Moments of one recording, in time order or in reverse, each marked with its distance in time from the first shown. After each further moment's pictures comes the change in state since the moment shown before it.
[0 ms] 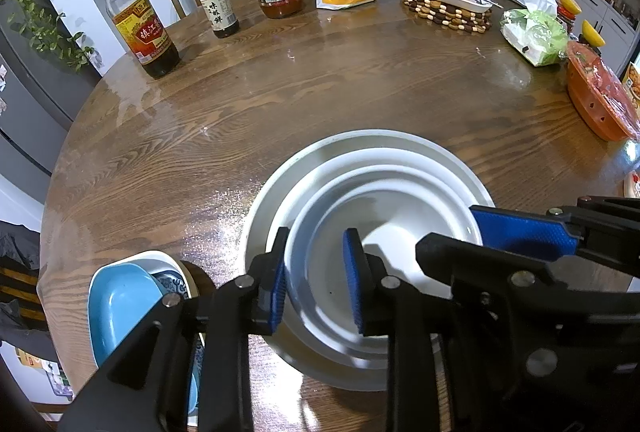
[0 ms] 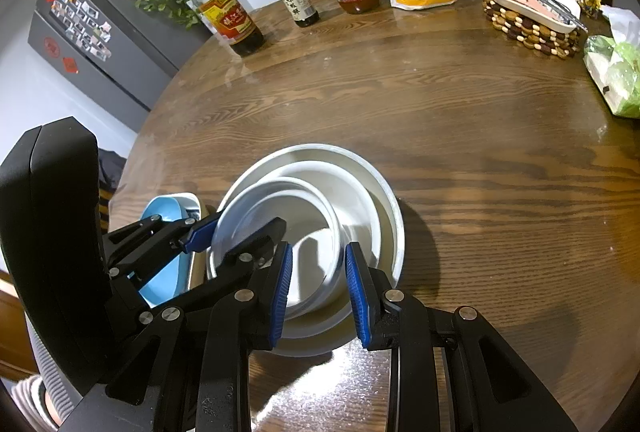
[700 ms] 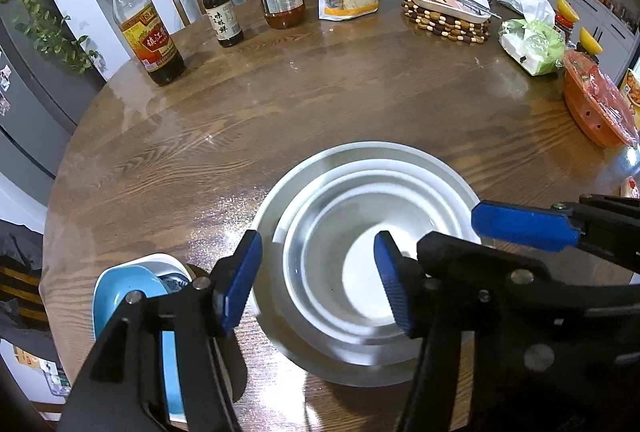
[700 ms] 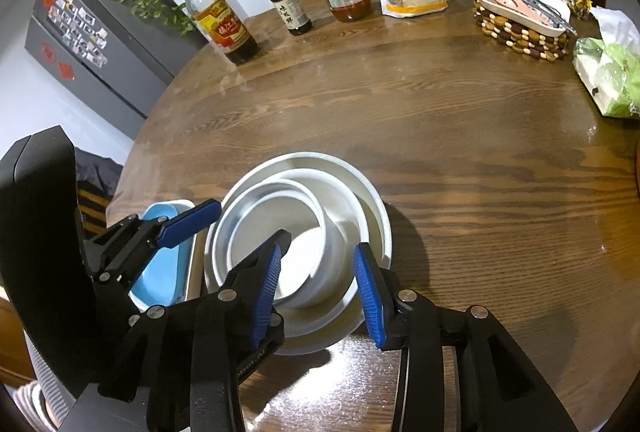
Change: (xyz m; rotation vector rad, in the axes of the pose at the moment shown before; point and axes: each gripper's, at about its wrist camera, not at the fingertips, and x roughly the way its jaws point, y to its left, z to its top) left arm -0.010 0.000 0.002 -0.005 -0.026 0.003; right arm -0.010 0.000 -0.002 0.015 -0.023 -0.024
